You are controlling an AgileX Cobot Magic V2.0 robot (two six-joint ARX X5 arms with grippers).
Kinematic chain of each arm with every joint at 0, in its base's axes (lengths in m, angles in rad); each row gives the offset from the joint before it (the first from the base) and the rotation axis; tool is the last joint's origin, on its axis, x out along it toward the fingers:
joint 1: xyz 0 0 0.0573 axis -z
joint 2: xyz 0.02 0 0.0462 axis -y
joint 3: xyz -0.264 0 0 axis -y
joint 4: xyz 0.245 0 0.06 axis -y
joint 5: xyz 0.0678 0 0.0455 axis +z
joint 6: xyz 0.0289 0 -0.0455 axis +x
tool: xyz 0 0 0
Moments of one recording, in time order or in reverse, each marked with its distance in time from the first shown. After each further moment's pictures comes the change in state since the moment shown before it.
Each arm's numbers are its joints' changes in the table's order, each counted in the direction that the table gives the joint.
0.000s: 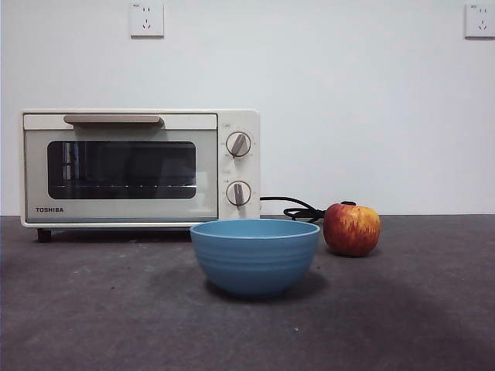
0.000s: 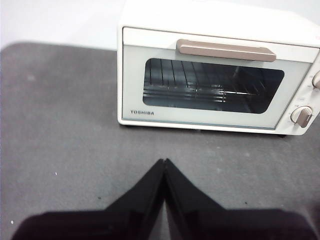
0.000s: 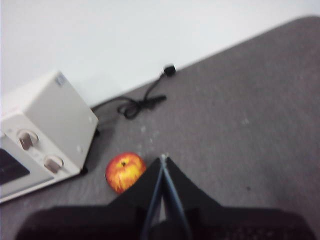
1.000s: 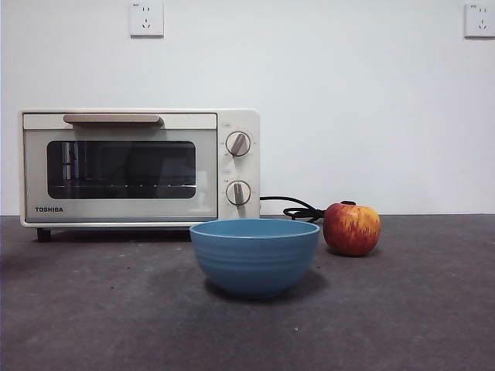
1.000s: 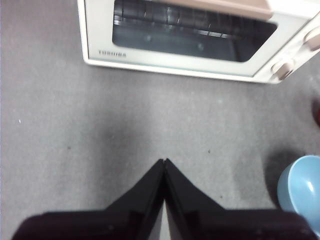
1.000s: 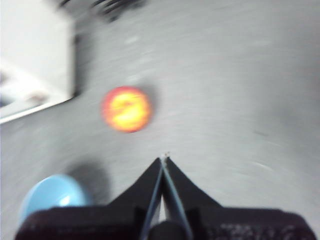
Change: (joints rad) left arm 0.000 -0.464 0.510 -0.480 -0.125 -0.029; right arm 0.000 -0.731 0.603 -0.403 0.191 -0.081
